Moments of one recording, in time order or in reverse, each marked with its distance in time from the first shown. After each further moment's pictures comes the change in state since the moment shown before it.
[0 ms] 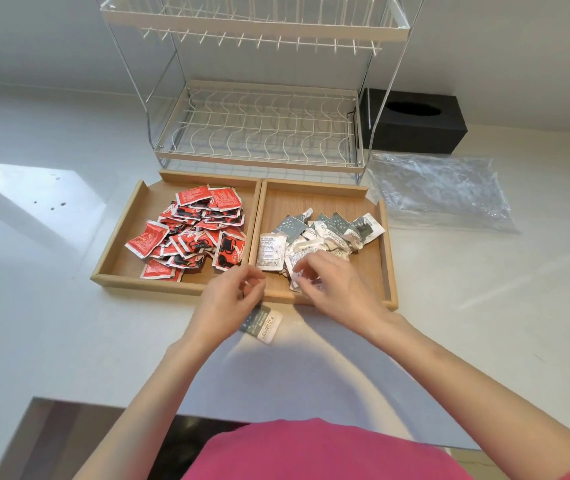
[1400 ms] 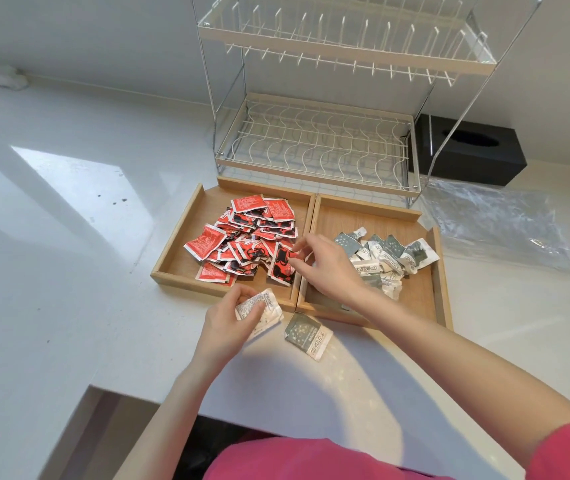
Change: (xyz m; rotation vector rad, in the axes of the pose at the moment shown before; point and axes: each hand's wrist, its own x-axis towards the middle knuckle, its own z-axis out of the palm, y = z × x) left_hand -0.025 -0.059 -0.035 -0.210 0.169 -0.256; right_hand 0.088 -0.044 0.048 0.103 -0.067 0.086
